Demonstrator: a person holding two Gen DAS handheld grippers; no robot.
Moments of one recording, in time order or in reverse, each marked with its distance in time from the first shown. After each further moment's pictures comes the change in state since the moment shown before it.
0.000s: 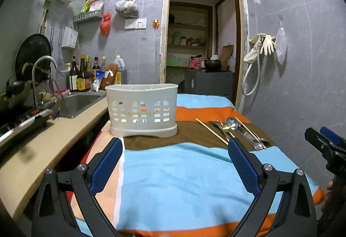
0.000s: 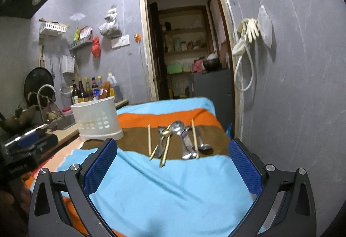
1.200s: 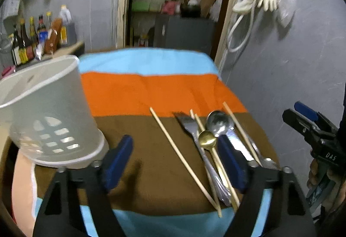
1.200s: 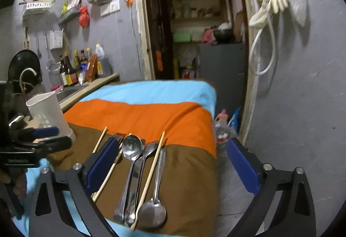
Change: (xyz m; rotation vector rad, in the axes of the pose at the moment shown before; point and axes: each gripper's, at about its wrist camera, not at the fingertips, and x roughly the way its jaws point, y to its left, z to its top) left arm 0.240 -0.049 0.054 -0.002 0.458 -0.195; right arm 0.207 -0.097 0.053 -0.043 0.296 0.106
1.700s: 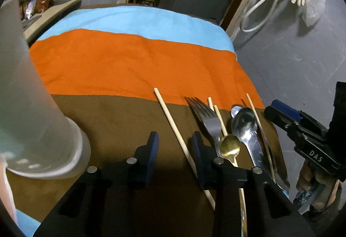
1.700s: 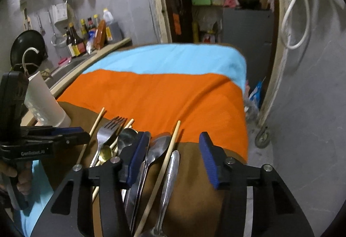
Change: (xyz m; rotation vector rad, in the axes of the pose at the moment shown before) left arm 0.056 0.038 0.014 -0.144 0.223 -0.061; right arm 0.088 -0.001 0.016 -0.030 0.264 0.130
